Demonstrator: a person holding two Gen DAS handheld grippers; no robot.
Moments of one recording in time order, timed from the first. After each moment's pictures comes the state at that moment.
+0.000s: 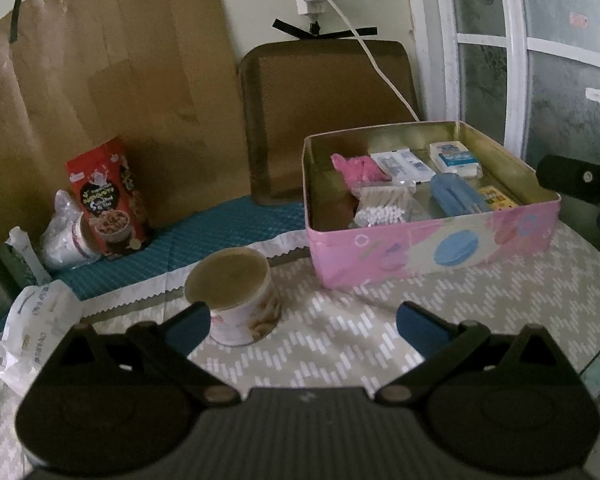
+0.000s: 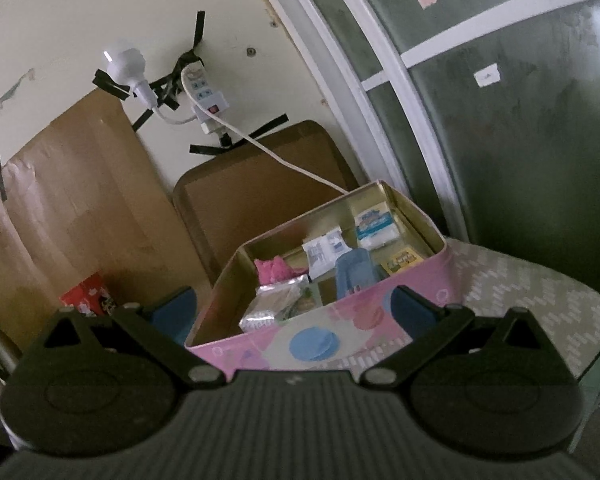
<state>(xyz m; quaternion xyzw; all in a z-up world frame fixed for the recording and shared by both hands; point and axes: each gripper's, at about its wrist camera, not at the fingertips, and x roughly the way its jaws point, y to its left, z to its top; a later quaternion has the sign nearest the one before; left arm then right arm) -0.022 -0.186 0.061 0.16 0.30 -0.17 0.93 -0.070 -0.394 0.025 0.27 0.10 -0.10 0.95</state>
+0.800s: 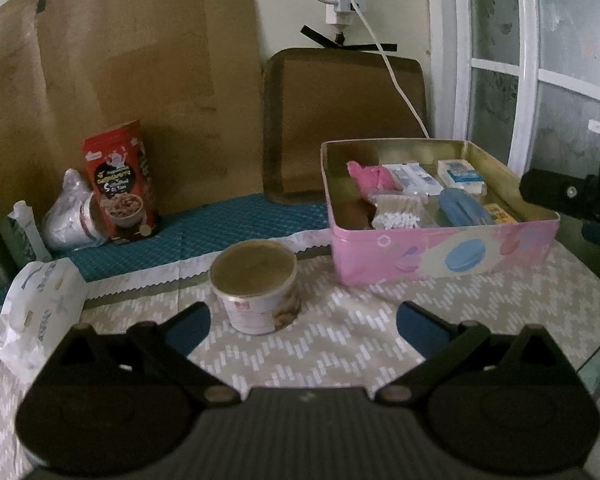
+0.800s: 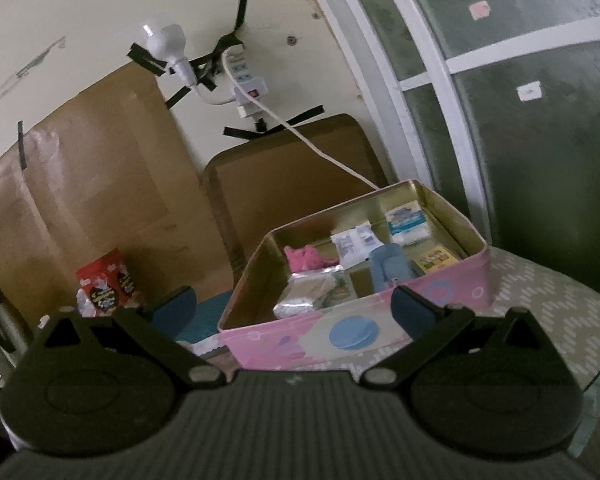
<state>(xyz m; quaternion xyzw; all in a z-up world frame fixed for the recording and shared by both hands) -0.025 -0.147 0.066 0.11 0.30 -0.17 0.93 -0.063 -0.359 0.042 0.22 0.12 -0.07 0.96</state>
